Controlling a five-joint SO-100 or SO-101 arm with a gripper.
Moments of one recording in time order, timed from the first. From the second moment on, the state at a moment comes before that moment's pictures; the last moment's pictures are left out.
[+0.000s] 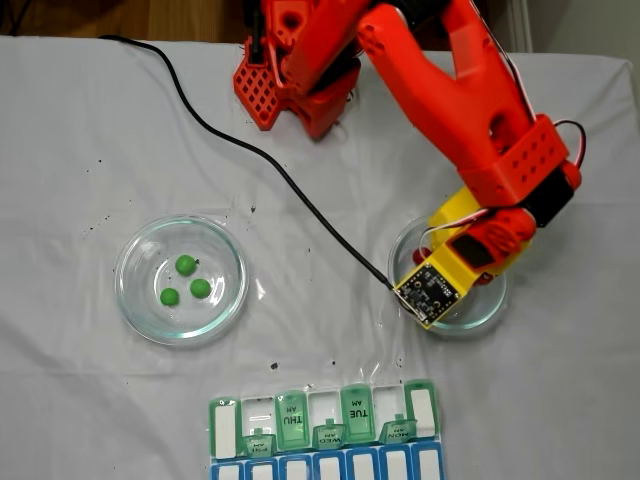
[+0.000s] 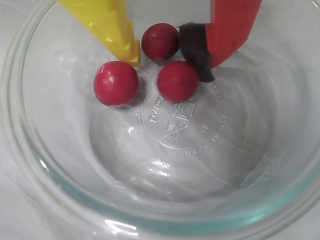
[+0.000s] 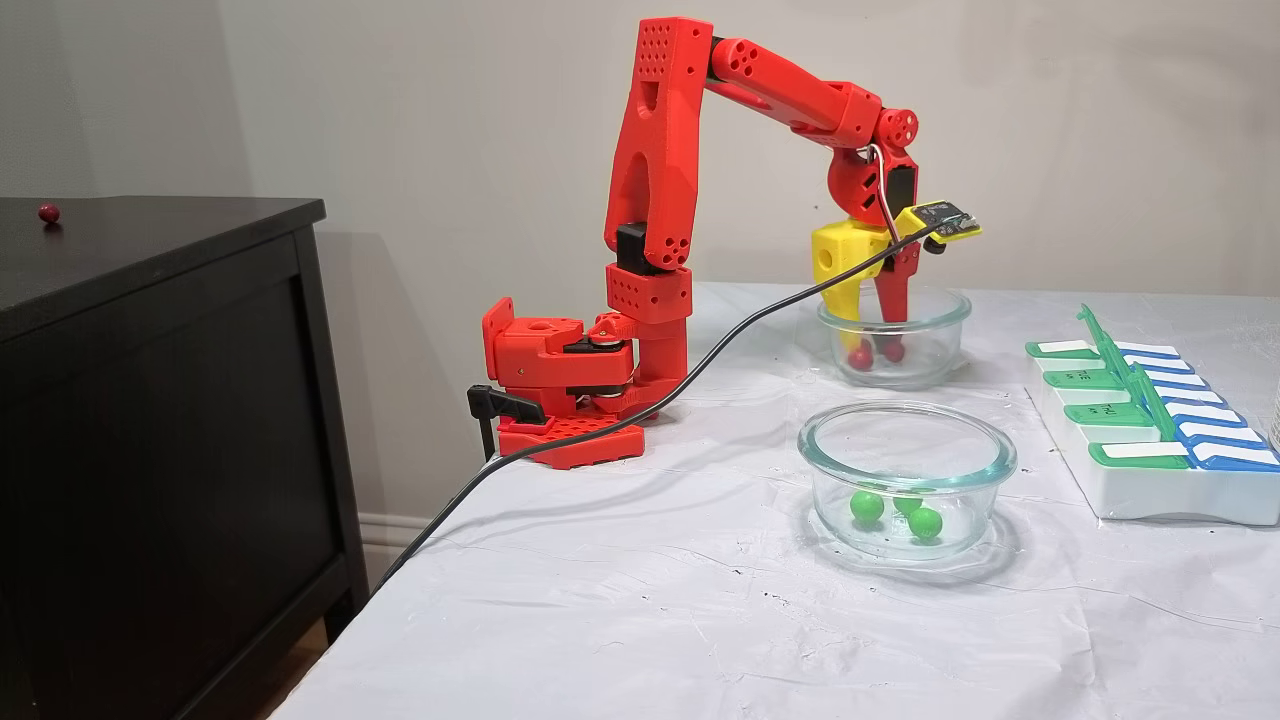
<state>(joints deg) -46.1 97.4 104.7 71.7 -3.1</state>
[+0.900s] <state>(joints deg) -40.2 102.6 102.7 73.1 -5.7</state>
